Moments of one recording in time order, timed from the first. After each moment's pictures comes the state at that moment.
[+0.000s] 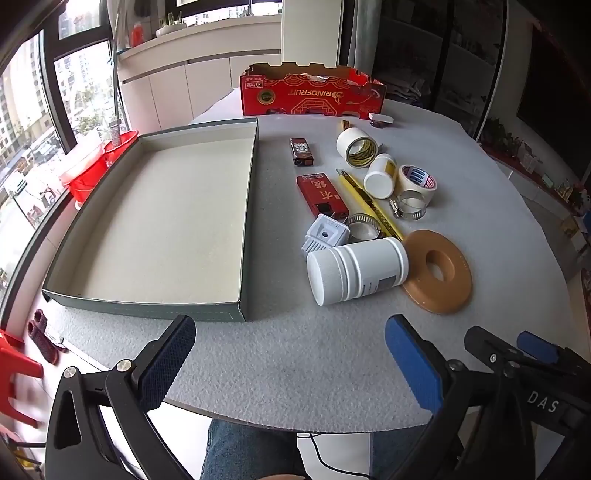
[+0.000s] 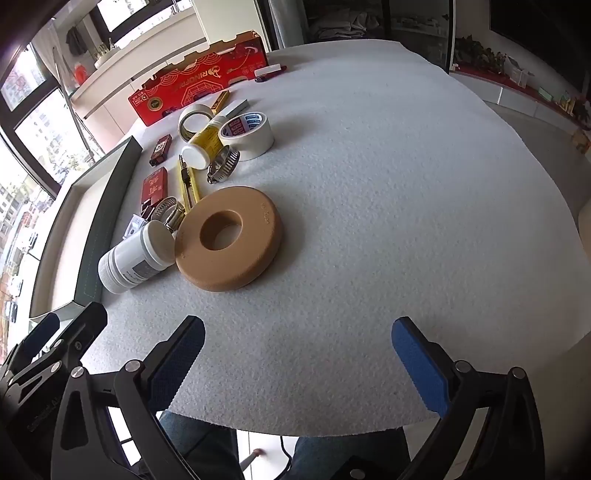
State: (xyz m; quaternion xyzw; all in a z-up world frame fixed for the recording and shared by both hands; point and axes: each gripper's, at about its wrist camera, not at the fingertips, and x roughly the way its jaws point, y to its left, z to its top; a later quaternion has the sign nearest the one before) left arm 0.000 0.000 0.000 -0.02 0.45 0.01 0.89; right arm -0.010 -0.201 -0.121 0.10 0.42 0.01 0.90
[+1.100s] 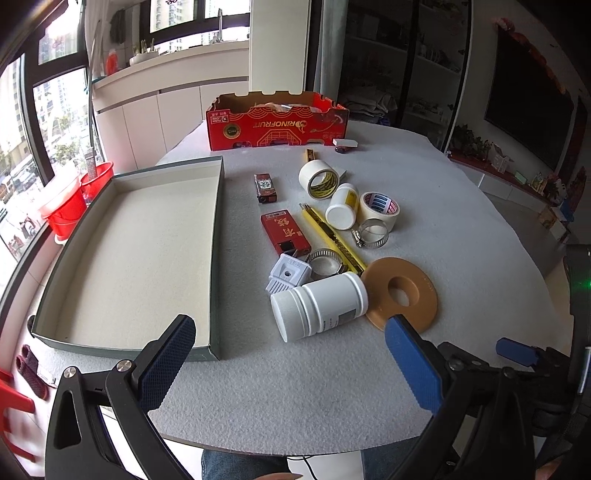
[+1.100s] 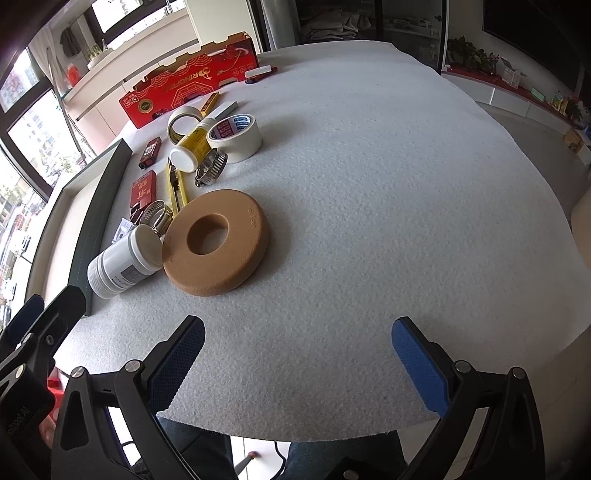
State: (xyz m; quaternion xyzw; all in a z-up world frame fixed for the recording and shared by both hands) left arm 0.007 -0.015 0.020 -0.01 0.40 -0.05 0.91; right arm -0.009 -0.207 -0.121 0.10 0.43 -0.01 0.90
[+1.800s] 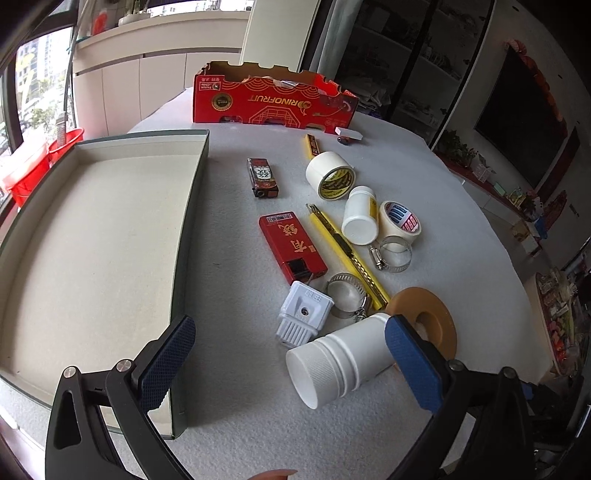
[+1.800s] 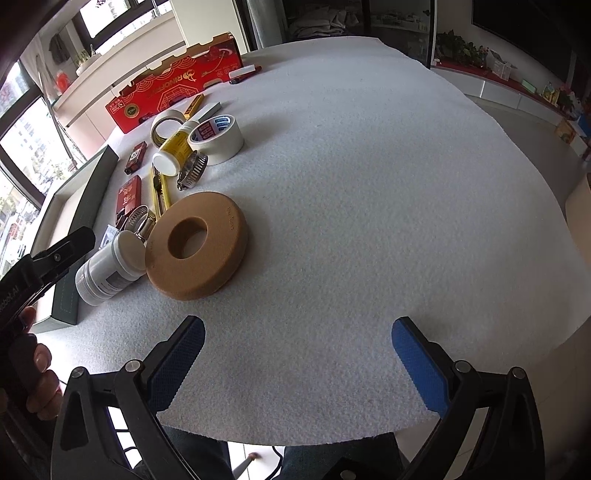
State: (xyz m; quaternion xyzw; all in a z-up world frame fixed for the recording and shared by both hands) left arm 0.069 0.020 -0.009 -0.08 0.44 -0.10 0.89; right arm -0.007 -0.214 -0.125 0.11 0.43 -0.02 0.90
